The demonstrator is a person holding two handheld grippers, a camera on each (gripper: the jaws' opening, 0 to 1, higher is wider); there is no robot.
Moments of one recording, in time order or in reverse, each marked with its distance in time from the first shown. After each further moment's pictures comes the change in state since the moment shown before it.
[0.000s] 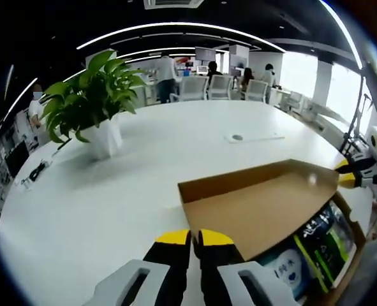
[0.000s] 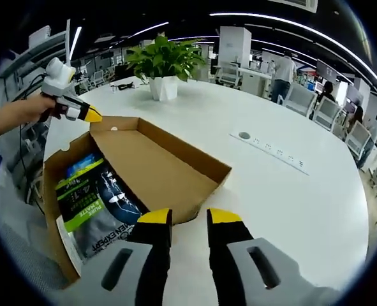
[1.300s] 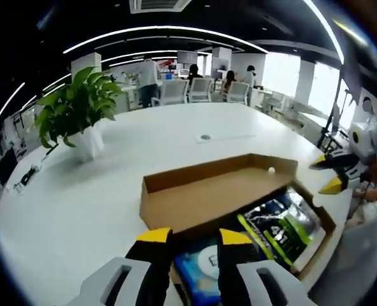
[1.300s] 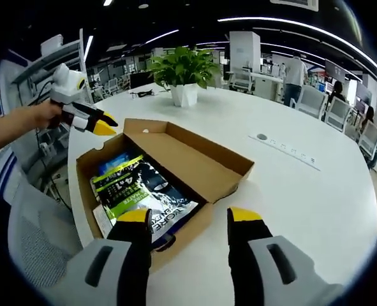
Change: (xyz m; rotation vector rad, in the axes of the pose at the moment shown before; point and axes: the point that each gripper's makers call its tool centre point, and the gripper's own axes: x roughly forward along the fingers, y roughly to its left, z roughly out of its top) left arm -0.056 -0.076 -0.026 0.029 -0.013 -0.136; right arm -0.038 0.043 -0.010 -0.005 -0.048 0.099
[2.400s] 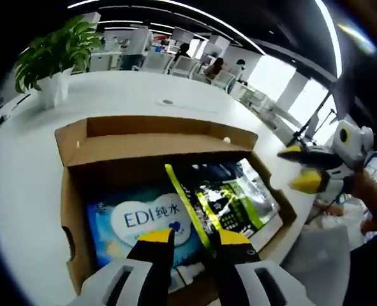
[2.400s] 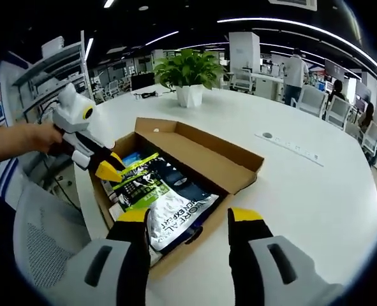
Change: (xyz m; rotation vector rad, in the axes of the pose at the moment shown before) left arm 0.020 -0.086 -0.056 -0.227 0.124 -0.256; right arm -0.010 0.031 -0.007 0.008 -0.002 0.004
